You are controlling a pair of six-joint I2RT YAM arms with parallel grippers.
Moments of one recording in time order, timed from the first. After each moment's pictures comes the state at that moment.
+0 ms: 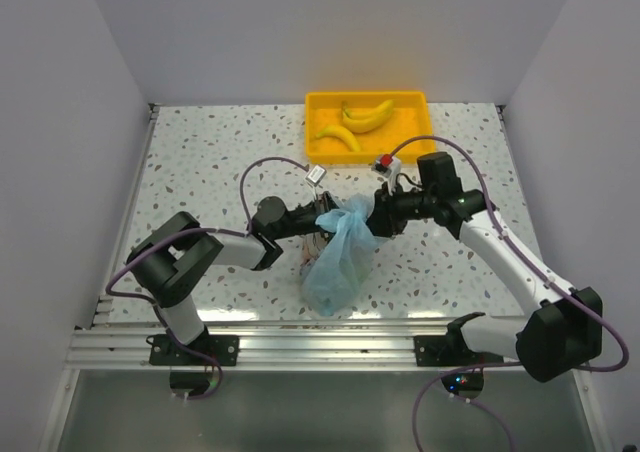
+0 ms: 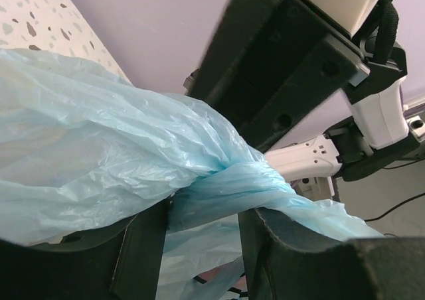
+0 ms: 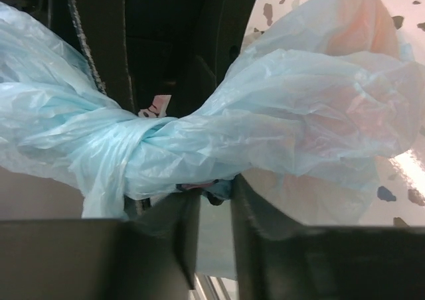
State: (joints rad) left arm -0.73 1.73 0.67 1.26 0.67 -1.26; right arm 0.38 1.23 0.99 -0.55 -0.78 -0.06
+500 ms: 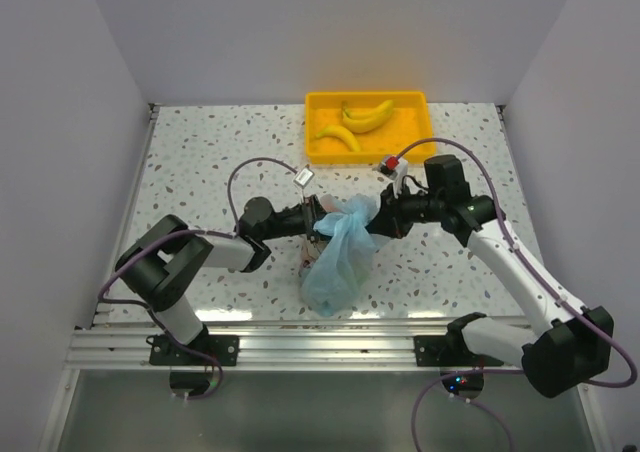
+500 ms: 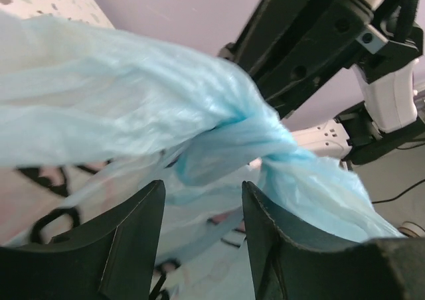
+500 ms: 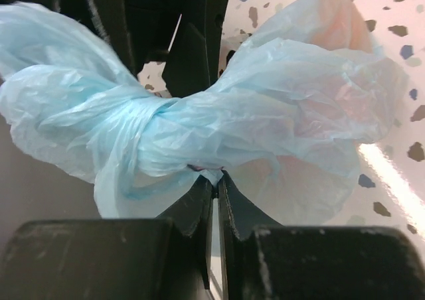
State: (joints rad) left arm -0.67 1.69 0.60 1.26 0.76 -1.20; right arm 0.38 1.17 0.99 -0.59 -0.73 -0.08
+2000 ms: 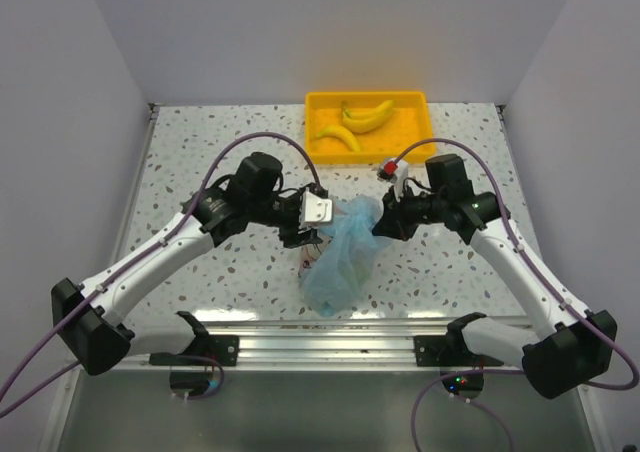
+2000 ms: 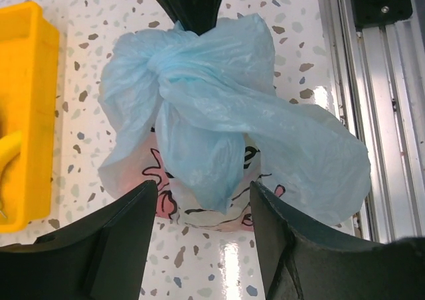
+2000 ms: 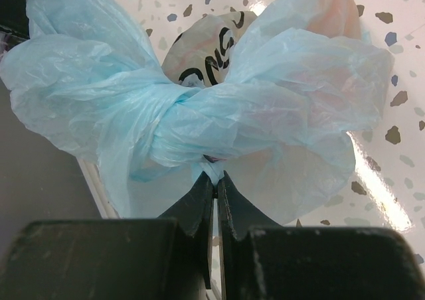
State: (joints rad) left arm -0.72 1.25 1.17 -0.60 0.62 0.68; right arm 0.37 1.14 1.04 -0.73 -0.68 -0.22
